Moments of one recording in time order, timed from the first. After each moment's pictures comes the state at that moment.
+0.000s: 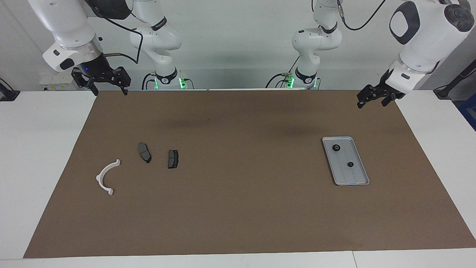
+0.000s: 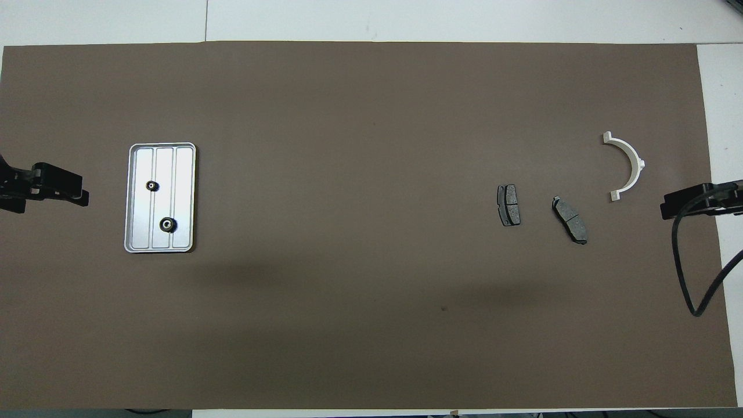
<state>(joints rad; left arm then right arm) -0.01 0.01 0.02 -1.62 -0.03 1.50 -0.02 -0.05 -0.10 0.01 -1.68 -0.04 1.51 -0.07</state>
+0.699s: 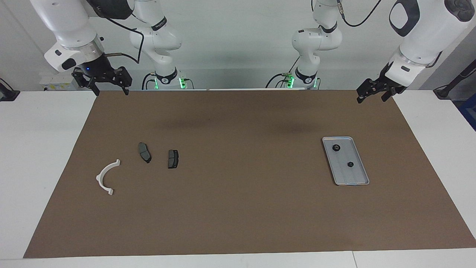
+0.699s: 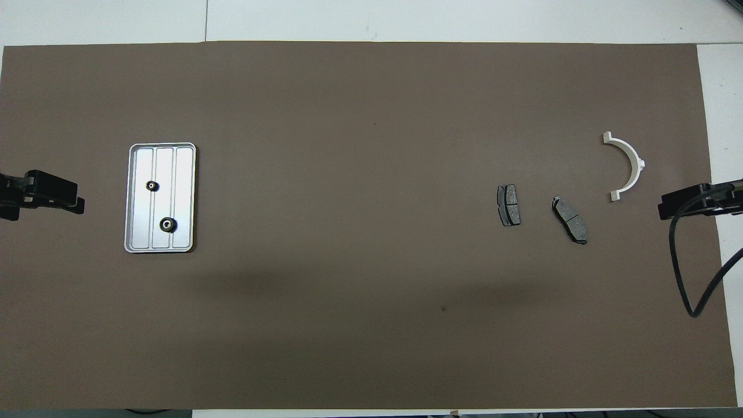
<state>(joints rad) -0.02 -0.02 0.03 -1.63 -0.03 1.51 -0.02 -0.05 -0.10 0.02 -1.68 -0.04 1.51 -0.07</state>
